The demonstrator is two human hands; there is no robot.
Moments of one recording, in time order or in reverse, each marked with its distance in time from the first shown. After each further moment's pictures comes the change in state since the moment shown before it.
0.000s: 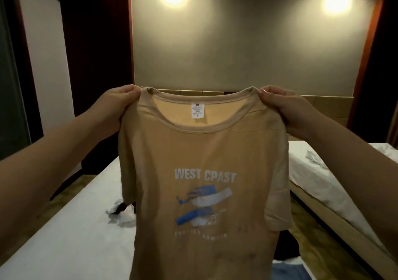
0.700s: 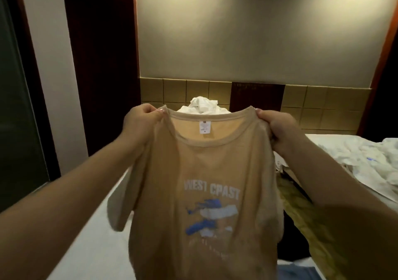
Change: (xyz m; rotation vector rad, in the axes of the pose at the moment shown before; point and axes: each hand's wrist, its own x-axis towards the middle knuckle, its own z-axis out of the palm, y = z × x) left_hand 0.012 -0.063 0.043 0.279 0.293 -0.070; right_hand 0.024 0.068 0.039 0.056 0.436 0.262
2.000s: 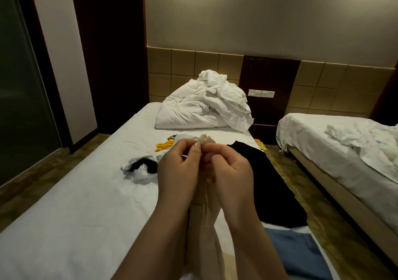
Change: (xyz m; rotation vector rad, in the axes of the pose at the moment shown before) left_hand -0.152 -0.029 0.033 -0.126 0.016 -0.064; right_hand -0.148 0.103 0.068 -0.015 -0.178 -0.215
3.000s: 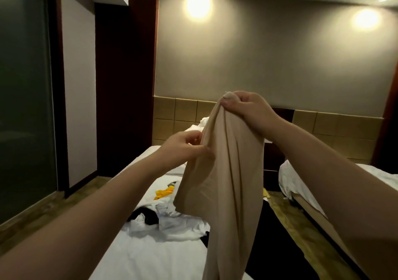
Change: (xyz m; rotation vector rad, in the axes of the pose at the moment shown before) left_hand 0.128 0.067 -0.028 0.168 -0.506 0.184; right_hand 0.170 -0.140 -0.032 -0.469 -0.332 -0.409
